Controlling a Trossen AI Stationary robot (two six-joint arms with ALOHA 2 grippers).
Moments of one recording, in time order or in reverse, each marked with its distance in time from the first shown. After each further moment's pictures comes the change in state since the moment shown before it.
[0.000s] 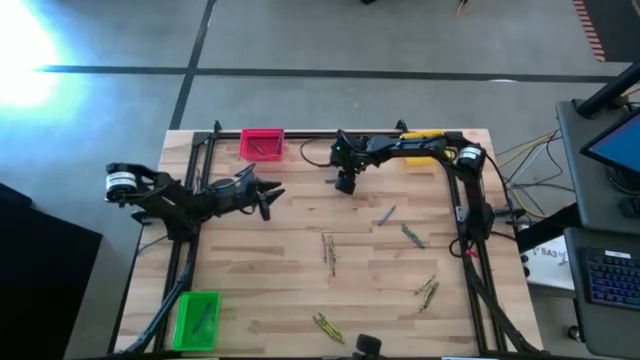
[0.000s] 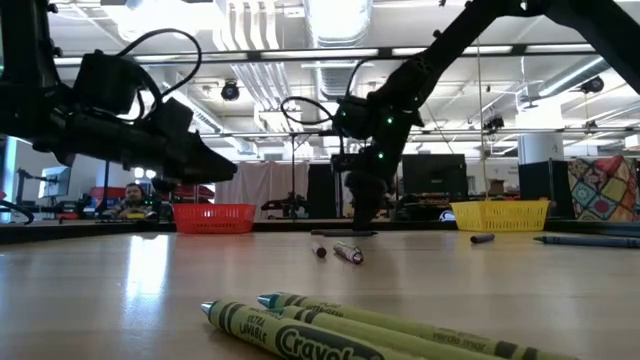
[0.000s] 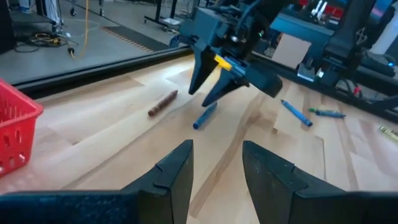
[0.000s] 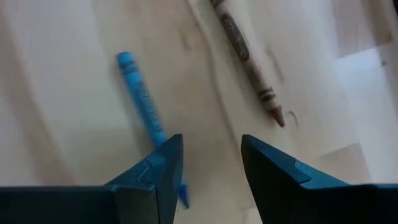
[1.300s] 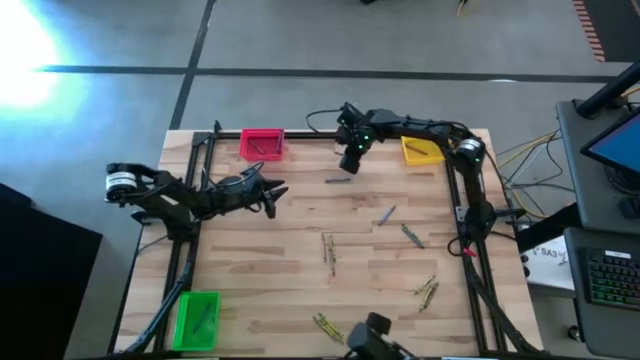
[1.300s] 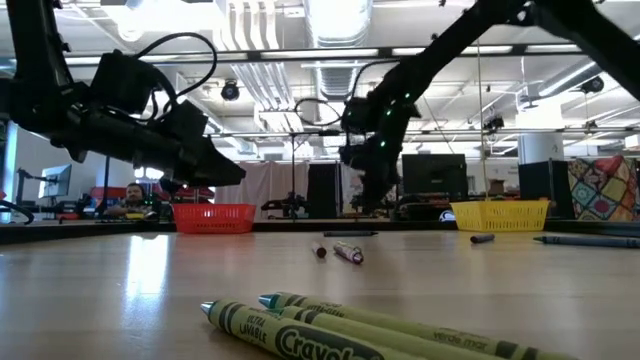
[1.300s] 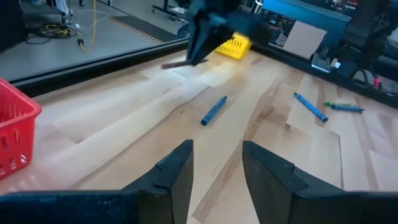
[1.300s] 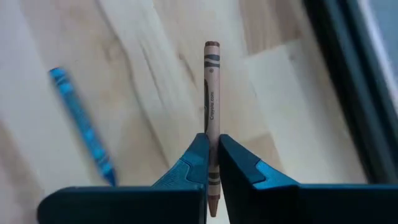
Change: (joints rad) left arm 0.001 0.000 0.070 -0.126 -0.025 0.003; right arm -0.149 0.043 0.209 -0.245 -0.115 -0.059
